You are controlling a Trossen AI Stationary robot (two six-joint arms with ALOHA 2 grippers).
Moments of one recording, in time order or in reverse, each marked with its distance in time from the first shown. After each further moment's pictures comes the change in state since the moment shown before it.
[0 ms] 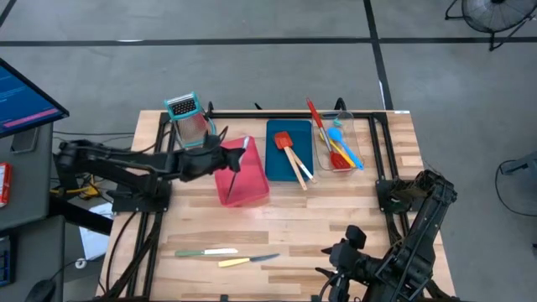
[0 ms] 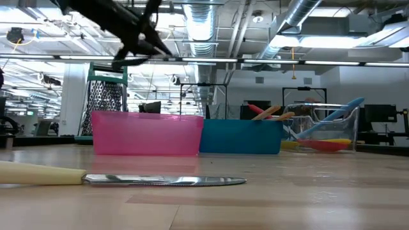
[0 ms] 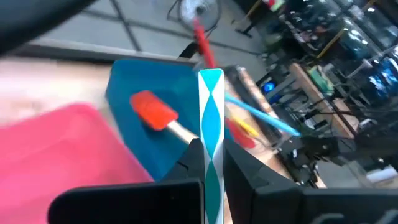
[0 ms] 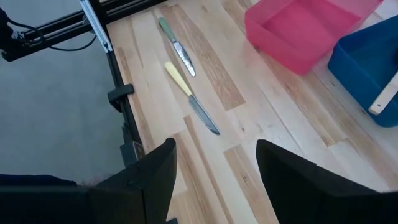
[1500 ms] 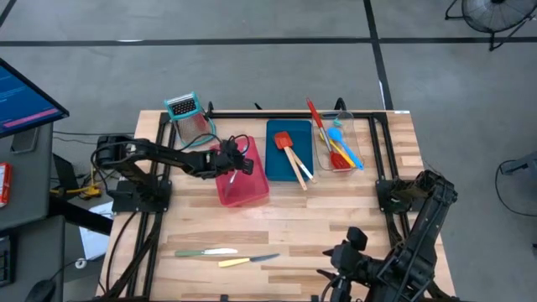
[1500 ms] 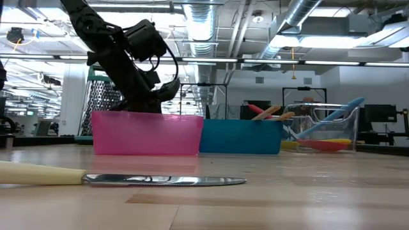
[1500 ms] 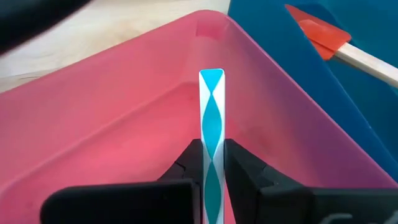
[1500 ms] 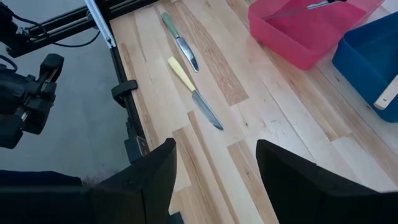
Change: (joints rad) left arm 0.168 0.439 0.001 -0.049 0.043 0.054; right arm 0.008 0.000 0.000 0.000 -0.013 0.005
